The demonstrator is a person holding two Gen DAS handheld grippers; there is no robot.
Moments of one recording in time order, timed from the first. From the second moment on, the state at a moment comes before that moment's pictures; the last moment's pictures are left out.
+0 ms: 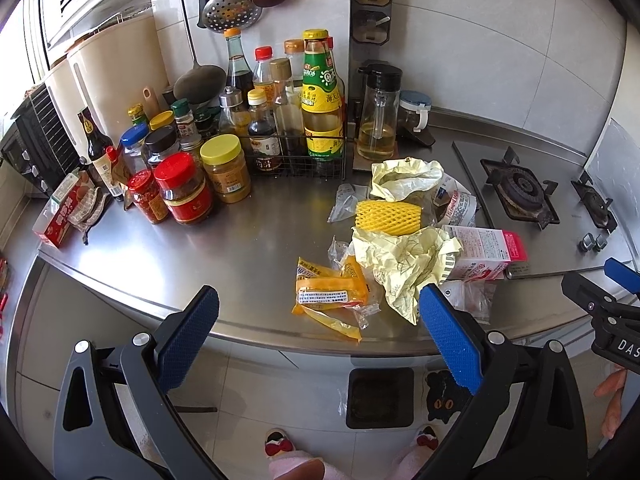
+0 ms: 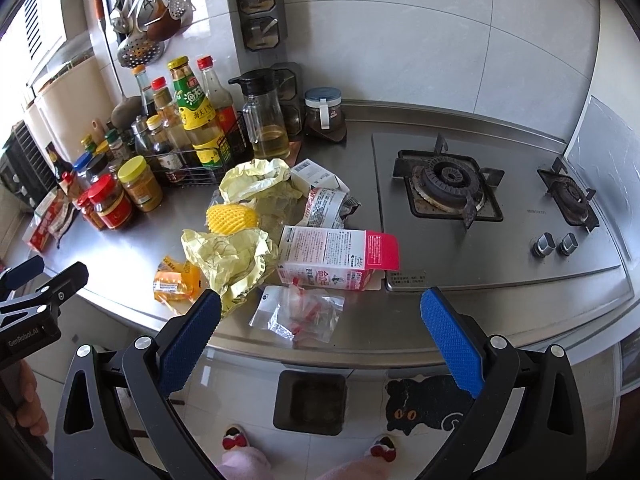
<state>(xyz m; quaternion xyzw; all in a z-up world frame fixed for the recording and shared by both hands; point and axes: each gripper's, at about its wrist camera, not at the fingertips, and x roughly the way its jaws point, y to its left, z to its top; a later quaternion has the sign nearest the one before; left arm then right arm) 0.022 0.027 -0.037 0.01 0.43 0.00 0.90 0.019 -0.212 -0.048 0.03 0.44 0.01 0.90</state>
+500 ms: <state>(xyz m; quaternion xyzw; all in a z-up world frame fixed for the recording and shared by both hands) 0.056 0.057 -0.124 -0.01 0.45 -0.03 0.89 0.026 -0.208 -0.152 0.07 0.46 0.10 0.88</state>
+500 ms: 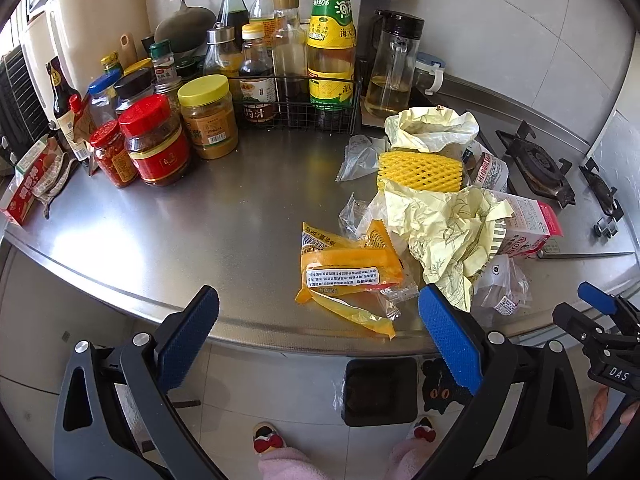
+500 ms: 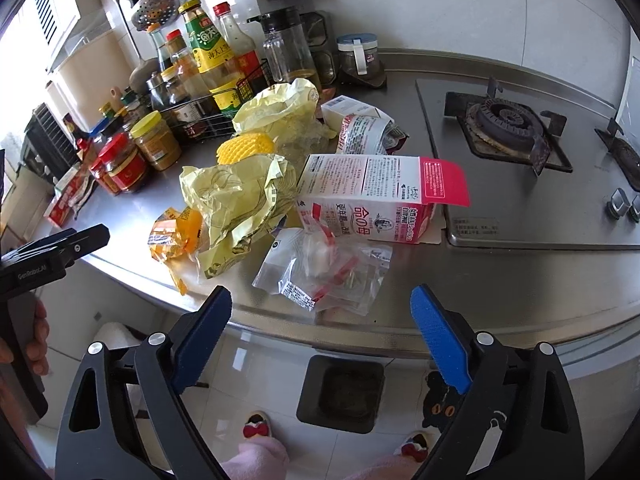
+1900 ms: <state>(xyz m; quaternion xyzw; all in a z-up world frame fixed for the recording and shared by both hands) 0.101 0.075 -0.218 -0.02 0.51 -0.07 0.86 0.051 -0.188 -0.207 0.03 0.48 0.07 0.87</state>
